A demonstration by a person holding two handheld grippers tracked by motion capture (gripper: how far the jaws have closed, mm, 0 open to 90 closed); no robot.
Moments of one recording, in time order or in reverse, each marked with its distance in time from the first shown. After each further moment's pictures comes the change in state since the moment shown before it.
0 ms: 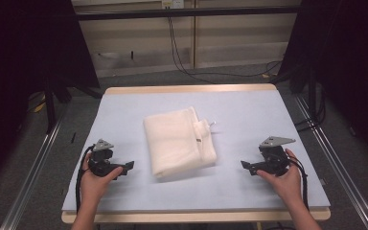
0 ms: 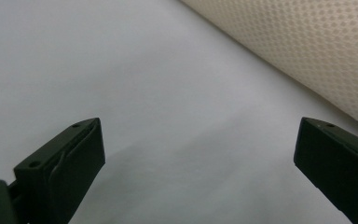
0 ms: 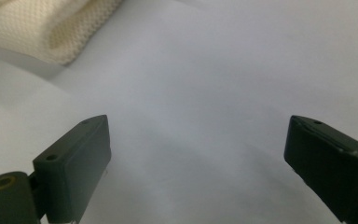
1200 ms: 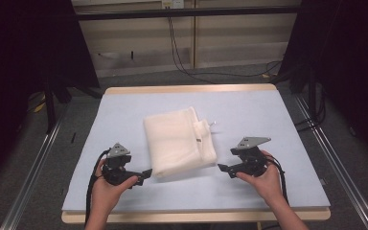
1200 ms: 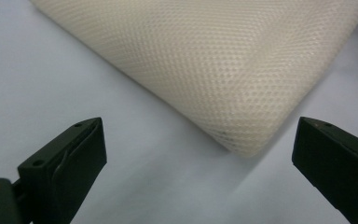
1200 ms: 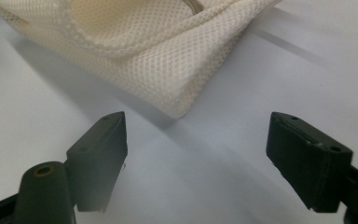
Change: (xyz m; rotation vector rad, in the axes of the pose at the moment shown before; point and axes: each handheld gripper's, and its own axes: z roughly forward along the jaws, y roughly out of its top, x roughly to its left) left arm -0.072 0.016 -0.018 -0.019 -0.149 0.063; right arm 0.054 0.030 0.021 -0.032 0.191 -0.119
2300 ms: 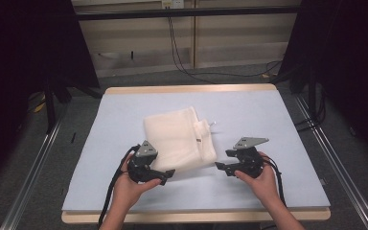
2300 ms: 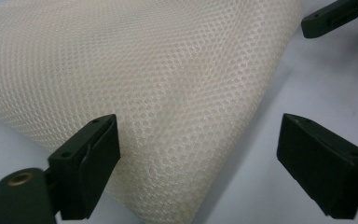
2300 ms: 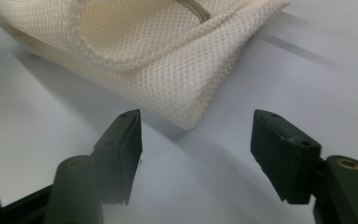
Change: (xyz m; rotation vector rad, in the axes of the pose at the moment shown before) left arm -0.040 0.026 0.034 0.019 -0.073 0.189; right arm 0.006 0.002 0.005 -0.023 0.001 0.044
